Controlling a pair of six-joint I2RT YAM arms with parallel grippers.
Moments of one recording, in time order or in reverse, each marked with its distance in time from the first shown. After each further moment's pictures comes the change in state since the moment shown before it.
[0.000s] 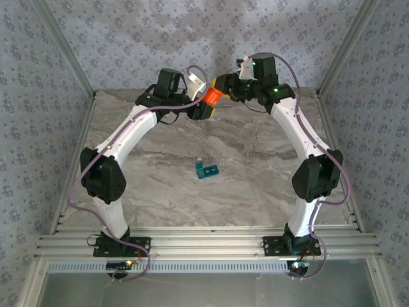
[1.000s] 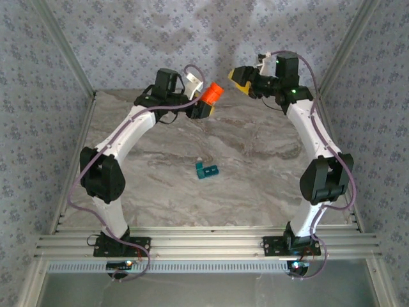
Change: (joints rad) left arm 0.015 -0.001 -0.028 0.049 0.028 -0.006; right arm -0.138 -0.061 -0.092 0.112 -0.076 0.068
